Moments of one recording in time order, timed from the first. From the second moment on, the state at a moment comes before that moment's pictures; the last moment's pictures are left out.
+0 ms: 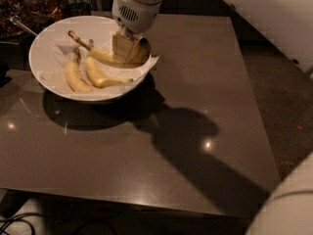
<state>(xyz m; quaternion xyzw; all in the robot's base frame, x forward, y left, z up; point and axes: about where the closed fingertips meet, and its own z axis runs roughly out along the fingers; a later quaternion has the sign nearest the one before) 0.580 0.066 0.959 -0.58 0.79 0.07 0.17</state>
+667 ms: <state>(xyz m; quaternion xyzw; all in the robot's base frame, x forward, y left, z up) 0.559 0.064 0.975 -0.58 0.79 0.08 0.20</state>
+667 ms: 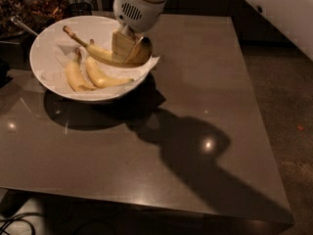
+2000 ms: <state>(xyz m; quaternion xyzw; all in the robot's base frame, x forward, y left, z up) 0.499 0.035 0.990 -0.56 0.78 0.10 0.25</state>
